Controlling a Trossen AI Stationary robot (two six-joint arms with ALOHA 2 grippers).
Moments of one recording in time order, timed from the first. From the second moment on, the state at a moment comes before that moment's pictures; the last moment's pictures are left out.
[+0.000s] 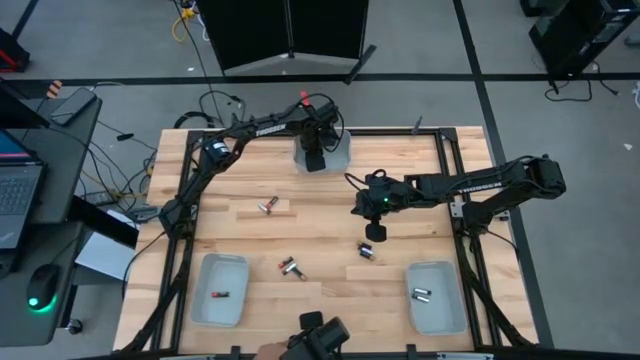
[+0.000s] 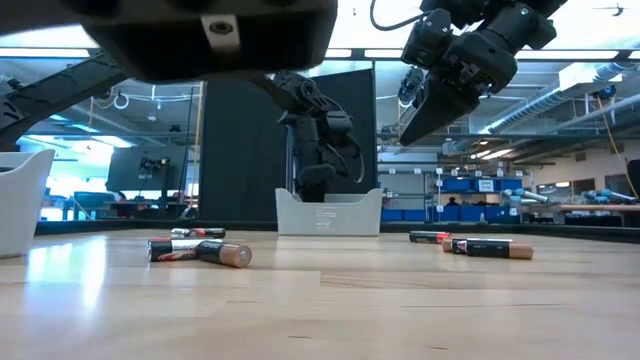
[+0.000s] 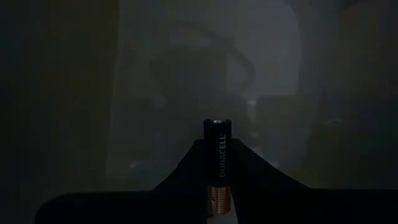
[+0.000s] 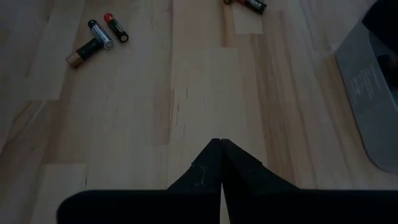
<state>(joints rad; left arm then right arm) 0.58 2.39 2.07 -1.03 0.07 0.42 -0.03 1.35 0.82 -0.27 0.01 0.00</state>
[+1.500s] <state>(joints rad) 0.48 2.25 2.07 -0.59 0.20 0.23 -0.03 1.35 0.82 -0.28 0.01 0.06</state>
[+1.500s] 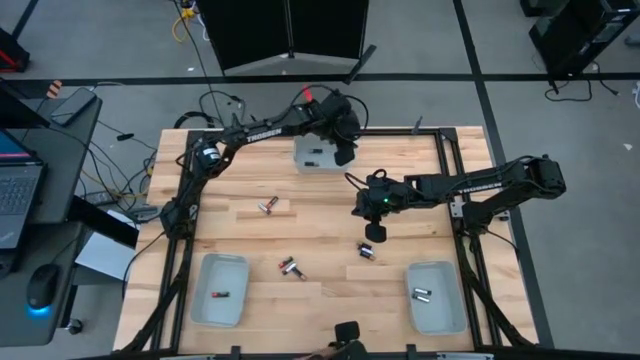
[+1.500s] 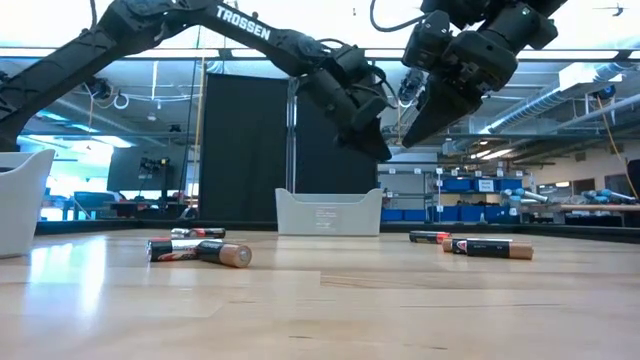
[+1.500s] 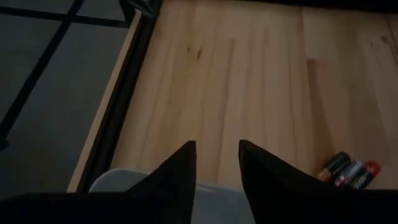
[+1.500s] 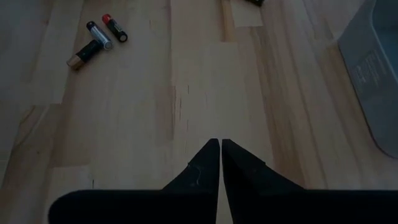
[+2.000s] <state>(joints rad) 0.46 2.15 1.75 -0.24 0.17 0.12 -0.01 1.33 0.63 -0.06 0.04 0.19</state>
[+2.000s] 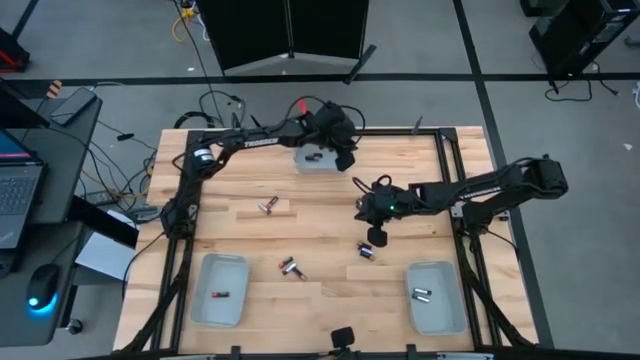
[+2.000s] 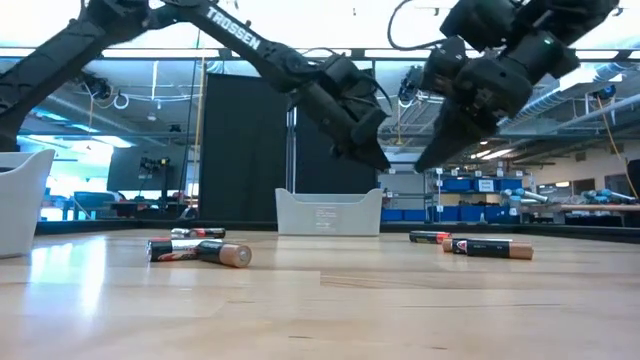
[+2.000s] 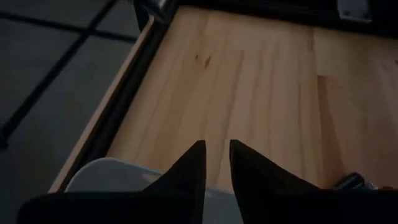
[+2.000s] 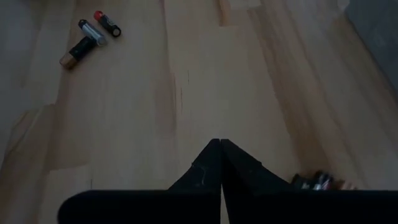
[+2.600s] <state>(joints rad) 0.36 1.49 0.77 0.53 0.01 0.08 0.08 1.34 0.58 -0.20 0.27 0.54</state>
